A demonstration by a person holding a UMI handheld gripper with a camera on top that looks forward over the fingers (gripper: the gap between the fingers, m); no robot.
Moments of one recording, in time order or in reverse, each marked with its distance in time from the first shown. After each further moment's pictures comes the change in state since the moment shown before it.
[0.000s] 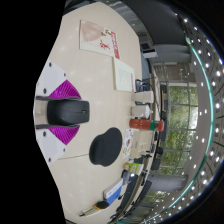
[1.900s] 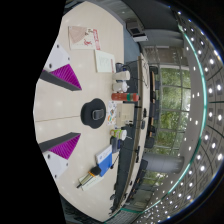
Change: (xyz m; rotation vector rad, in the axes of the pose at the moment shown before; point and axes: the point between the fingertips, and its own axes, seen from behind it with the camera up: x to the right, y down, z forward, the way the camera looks) arm 0.093 -0.084 -0.183 0.055 0.198 0.066
